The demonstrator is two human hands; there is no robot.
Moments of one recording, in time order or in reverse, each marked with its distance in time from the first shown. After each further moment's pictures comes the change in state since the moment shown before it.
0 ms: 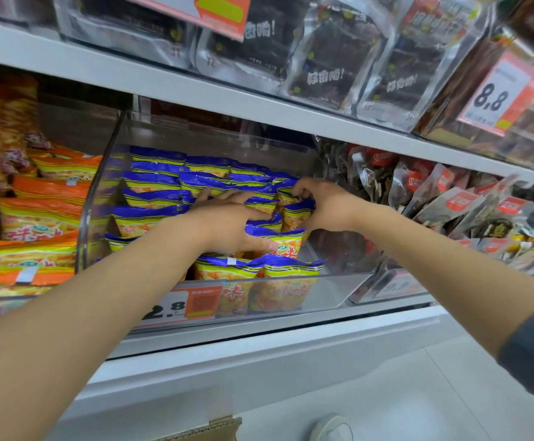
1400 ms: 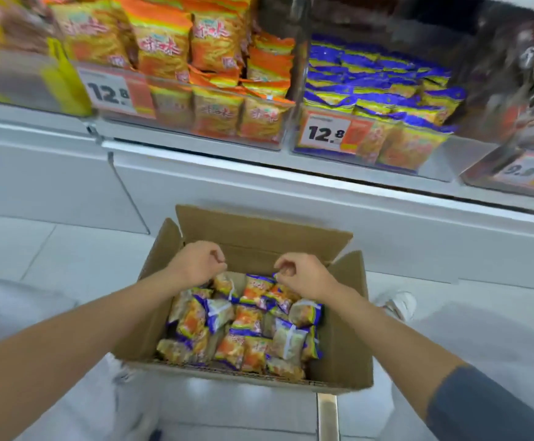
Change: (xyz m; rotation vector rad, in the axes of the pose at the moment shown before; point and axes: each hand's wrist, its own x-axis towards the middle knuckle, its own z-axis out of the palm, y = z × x) left_hand -0.358 -0.048 0.205 -0.578 -0.003 -0.657; right_hand -0.260 -0.207 0.243 0.490 -0.422 -0.166
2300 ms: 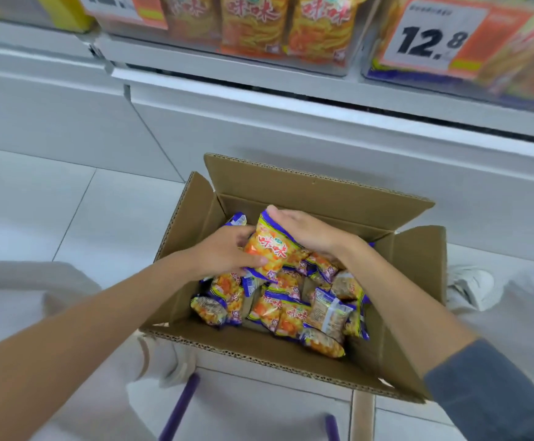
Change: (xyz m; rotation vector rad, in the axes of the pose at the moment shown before) left_hand -0.010 -0.023 0.021 -0.538 -0.333 -0.186; right_hand 0.083 -0.020 0.051 0.578 -0.477 0.073
